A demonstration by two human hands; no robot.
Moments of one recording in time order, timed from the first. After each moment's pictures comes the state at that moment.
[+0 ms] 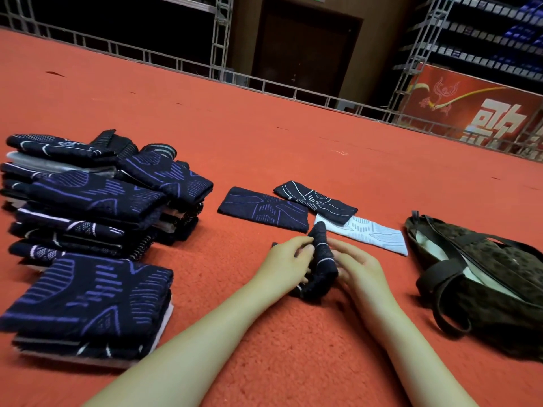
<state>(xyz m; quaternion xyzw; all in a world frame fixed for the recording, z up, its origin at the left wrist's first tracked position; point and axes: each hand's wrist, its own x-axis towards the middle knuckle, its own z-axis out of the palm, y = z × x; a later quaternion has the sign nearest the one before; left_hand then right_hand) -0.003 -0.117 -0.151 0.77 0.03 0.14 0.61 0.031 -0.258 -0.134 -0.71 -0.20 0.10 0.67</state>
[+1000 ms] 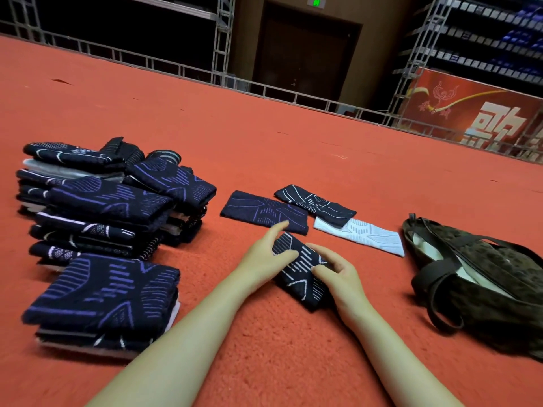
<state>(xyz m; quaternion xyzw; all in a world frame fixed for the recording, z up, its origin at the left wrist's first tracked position) -0.011 -0.078 -0.157 0.80 0.04 0.18 0.57 0.026 -0.243 -0.152 -0.73 -0.23 0.08 0.64</state>
